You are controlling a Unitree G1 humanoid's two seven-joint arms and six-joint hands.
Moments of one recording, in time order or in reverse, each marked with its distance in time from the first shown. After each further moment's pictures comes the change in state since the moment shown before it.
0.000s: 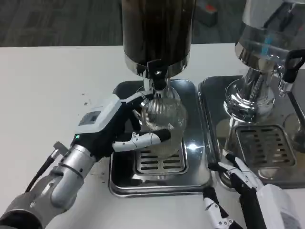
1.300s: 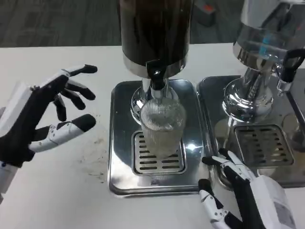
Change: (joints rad) left arm 0.398 0.252 0.355 -0.522 -0.396 -0.179 -0.293; right arm -0.109 -0.035 -0.003 0.077 0.067 -0.001 0.005
